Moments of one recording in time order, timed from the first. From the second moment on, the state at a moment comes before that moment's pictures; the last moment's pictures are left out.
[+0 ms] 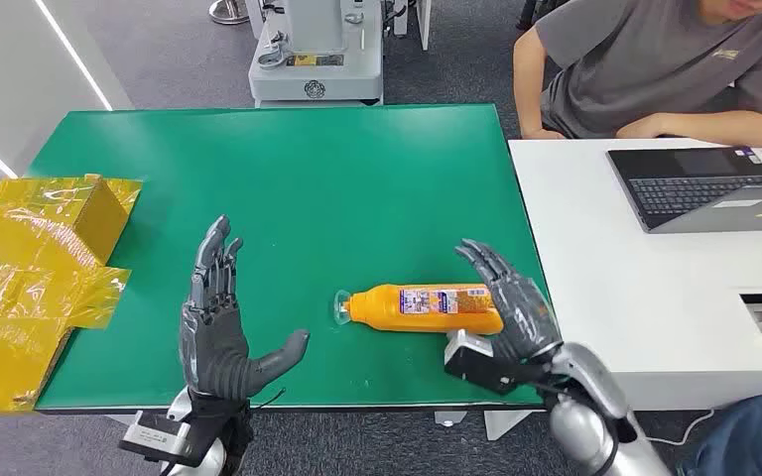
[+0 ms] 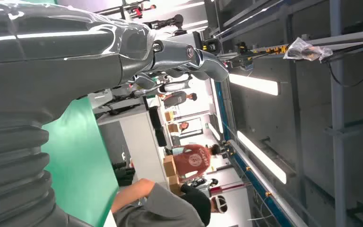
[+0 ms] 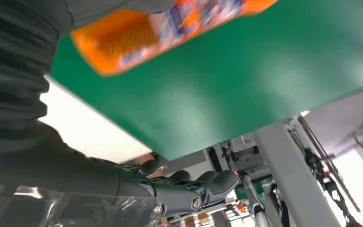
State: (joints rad) left arm -0.03 -0.15 -0.51 -1.60 -0.27 0.24 -0.60; right arm -0.25 -0.27 0.41 -1.57 0.69 0.12 -0.35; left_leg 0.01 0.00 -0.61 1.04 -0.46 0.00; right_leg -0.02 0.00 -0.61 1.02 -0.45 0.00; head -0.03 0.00
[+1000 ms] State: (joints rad) left arm -0.02 -0.12 -0.51 -1.63 -0.26 0.23 -0.57; right arm -0.98 -0.27 0.93 -0.95 0.36 0.48 -0.43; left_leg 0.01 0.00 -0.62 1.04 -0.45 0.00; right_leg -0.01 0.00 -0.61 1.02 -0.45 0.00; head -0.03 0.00
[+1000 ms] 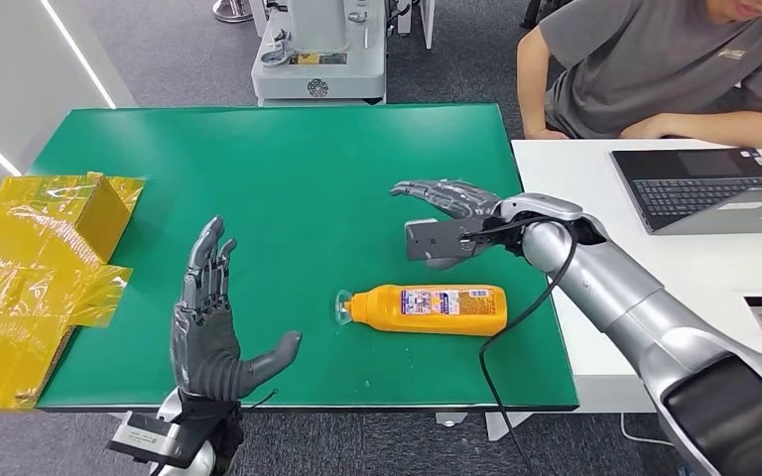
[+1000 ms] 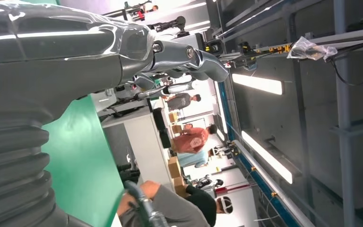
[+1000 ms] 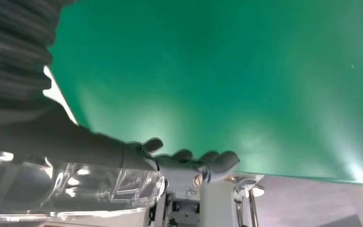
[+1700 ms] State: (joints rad) left arm -0.02 -0.12 -0.51 -1.63 -0.26 0.23 -0.56; right arm -0.93 -0.27 1.04 -0.86 0.35 0.45 -0.42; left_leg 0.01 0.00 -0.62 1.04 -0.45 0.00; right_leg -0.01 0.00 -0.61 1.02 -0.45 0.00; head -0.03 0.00
